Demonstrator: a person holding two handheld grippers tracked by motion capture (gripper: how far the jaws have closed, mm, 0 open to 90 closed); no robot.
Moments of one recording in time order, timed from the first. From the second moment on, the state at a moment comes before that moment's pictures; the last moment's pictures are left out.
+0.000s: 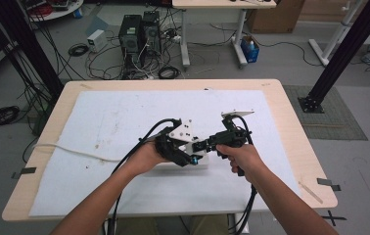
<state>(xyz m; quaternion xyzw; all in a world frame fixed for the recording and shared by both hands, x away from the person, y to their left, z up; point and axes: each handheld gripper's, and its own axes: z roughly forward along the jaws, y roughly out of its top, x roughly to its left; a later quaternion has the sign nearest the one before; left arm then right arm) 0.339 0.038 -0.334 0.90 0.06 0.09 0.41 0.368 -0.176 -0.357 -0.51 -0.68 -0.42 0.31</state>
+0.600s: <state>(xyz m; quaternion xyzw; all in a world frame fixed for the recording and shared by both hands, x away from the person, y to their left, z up) 0.357 0.111 -0.332 0.93 0.19 0.06 0.29 0.368 -0.207 -0.337 -0.46 -0.79 -0.37 0.16</state>
